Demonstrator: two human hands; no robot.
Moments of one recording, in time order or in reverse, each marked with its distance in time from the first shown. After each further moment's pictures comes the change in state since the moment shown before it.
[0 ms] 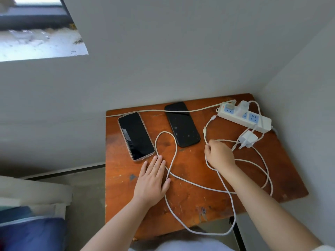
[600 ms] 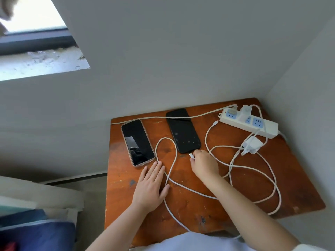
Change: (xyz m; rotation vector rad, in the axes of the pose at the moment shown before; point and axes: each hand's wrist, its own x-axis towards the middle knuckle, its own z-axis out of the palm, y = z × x) left_hand -0.001 0.007 -0.009 0.017 -0.031 -0.062; right_hand -0.005 -0.028 0.026 0.151 -0.076 -0.055
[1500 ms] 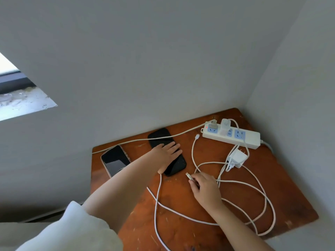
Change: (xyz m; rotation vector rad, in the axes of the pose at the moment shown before) left_hand 0.172 0.074 -0.090 0.695 -0.511 0.396; right_hand -0.008 0.058 0.004 0.267 0.370 -0.208
